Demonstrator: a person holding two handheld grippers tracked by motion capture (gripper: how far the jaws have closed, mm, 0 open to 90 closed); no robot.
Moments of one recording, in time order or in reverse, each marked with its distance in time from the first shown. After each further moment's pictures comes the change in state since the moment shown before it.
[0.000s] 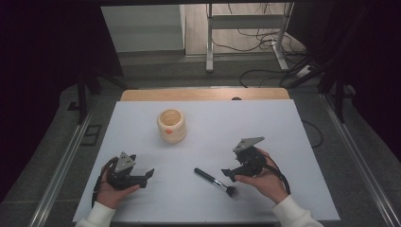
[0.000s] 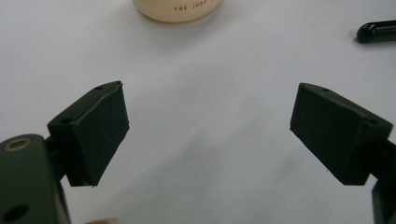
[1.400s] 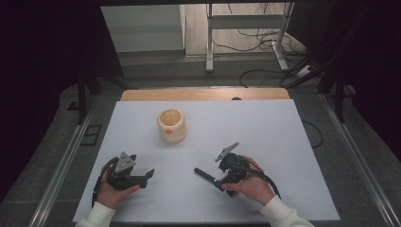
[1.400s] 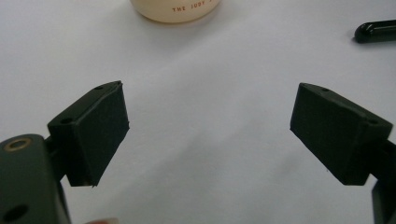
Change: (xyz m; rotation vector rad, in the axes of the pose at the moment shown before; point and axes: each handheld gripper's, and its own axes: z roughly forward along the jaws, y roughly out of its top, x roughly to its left) left arm -0.001 0.000 0.000 0.000 -0.001 0.004; right arm 0.027 0.005 0.043 0.232 0.043 -0.060
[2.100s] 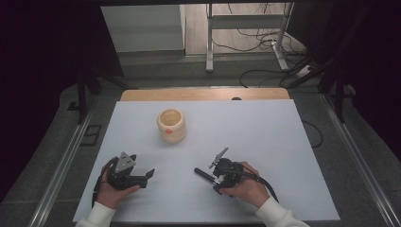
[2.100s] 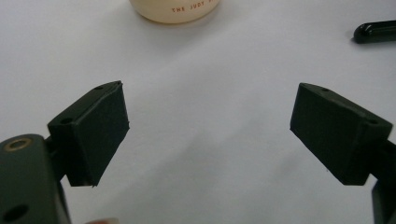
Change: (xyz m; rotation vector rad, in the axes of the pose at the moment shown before) left arm 0.000 0.000 0.000 -0.002 -0.002 0.001; right arm 0.014 0.004 0.014 0.136 -0.023 -0.067
